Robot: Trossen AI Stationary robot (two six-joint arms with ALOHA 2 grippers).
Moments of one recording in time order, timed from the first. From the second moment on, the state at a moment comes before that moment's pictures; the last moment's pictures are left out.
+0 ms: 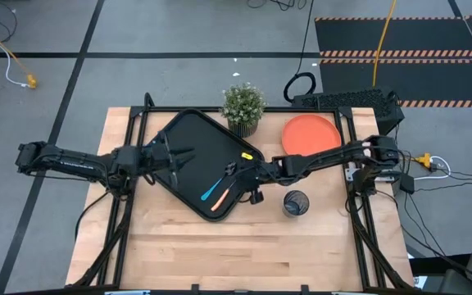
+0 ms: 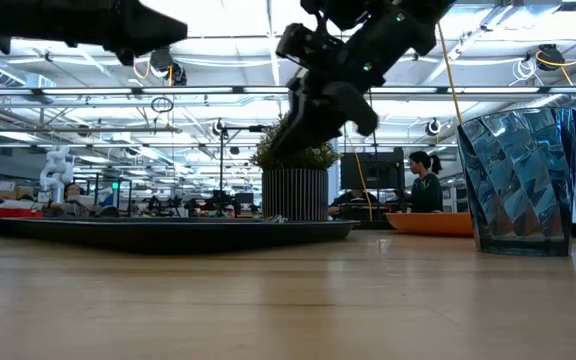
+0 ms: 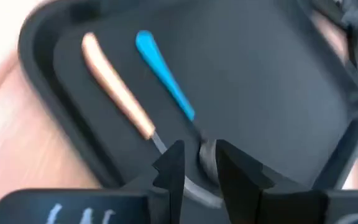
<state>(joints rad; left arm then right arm) -0.04 0.73 0.34 0.50 -0.32 0.17 0.05 1.76 1.12 -0.11 0.16 -0.43</state>
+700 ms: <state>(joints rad) 0.04 0.73 0.34 0.45 -0.15 0.12 0.03 1.98 1.68 -0.73 0.05 -0.37</state>
